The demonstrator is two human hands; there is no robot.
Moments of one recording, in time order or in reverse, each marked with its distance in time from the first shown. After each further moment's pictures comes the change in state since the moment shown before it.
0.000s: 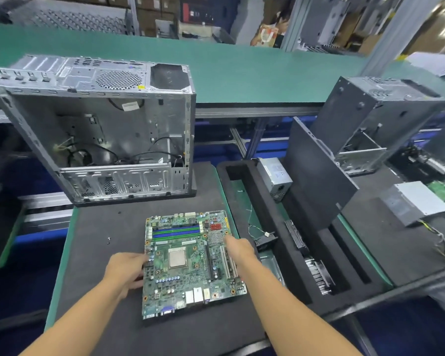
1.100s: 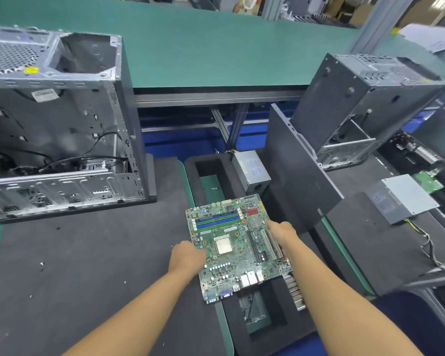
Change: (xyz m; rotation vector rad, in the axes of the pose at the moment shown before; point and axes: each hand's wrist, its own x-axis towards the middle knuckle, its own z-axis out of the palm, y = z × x) left_hand -0.008 0.058 0.232 0.676 -0.145 0.213; right_hand 0.148 0.007 -0.181 -0.021 0.150 0.032
